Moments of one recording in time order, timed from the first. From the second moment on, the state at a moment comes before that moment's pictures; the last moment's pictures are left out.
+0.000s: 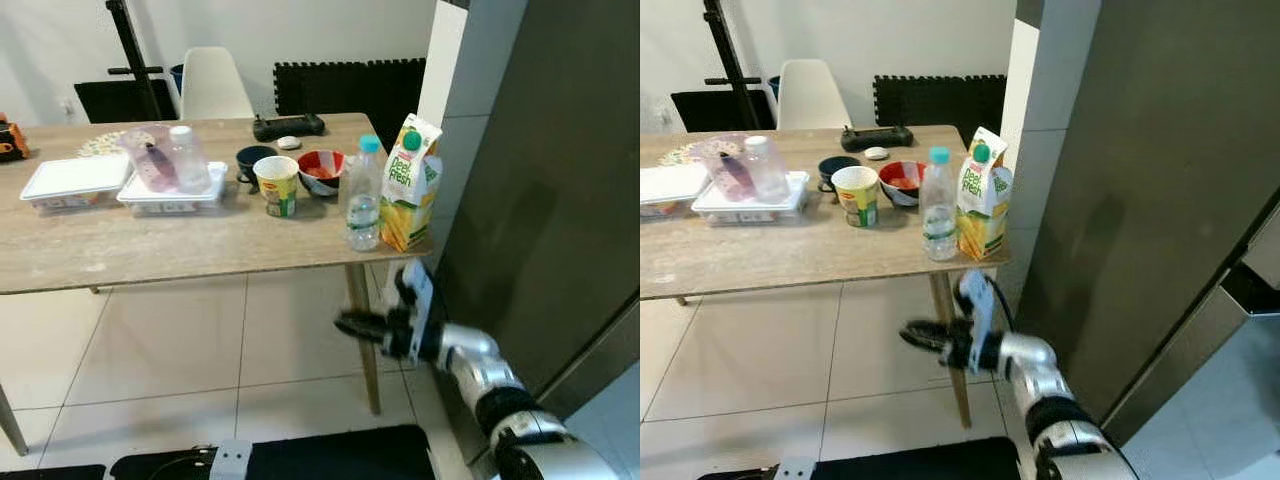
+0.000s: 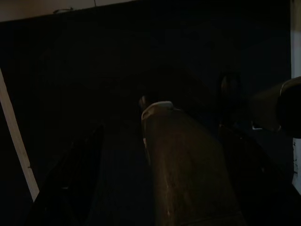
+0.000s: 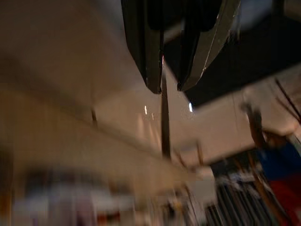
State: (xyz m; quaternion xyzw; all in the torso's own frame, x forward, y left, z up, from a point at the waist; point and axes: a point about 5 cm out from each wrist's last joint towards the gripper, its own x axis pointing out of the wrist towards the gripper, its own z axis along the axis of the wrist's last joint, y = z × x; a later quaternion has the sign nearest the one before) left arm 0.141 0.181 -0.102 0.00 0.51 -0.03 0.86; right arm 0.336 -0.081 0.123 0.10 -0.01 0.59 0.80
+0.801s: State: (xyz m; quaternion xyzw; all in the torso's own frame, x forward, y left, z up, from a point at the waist) left arm 0.141 0.182 -0.102 0.00 0.51 -0.02 0.86; right arm 0.401 -0.068 0.261 0.01 -0.16 0.39 0.91
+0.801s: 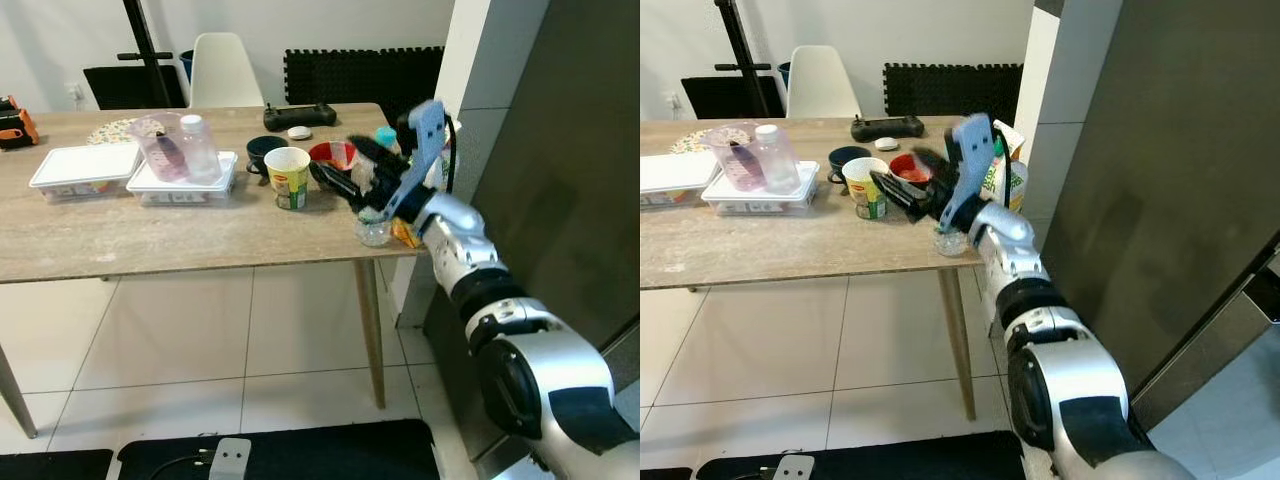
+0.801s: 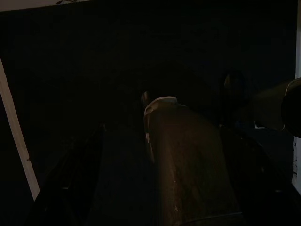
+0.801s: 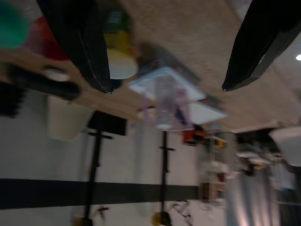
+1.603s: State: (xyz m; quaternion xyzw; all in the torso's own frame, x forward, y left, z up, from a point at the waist) left arm 0.137 0.183 -0.102 0.00 0.50 -0.02 0.87; right arm 0.421 -0.087 0.280 -0.05 -0.11 0.23 0.97
